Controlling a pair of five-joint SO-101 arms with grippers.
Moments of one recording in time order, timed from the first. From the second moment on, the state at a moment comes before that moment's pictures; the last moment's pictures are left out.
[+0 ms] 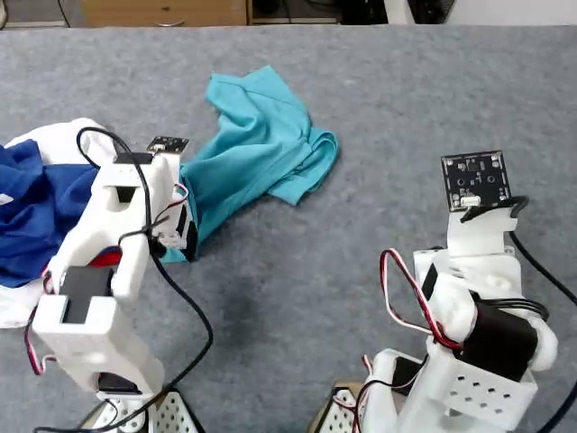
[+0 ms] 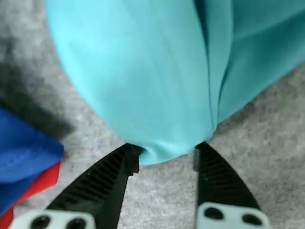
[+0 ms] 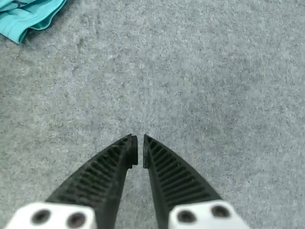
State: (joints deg) left arm -2.9 11.8 20.0 71.2 -16.0; right arm 18.2 -62.9 31.8 93.8 15.5
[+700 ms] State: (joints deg) left arm 12.0 -7.6 5.9 87.3 -7.3; right arm 18.2 -62.9 31.8 93.8 15.5
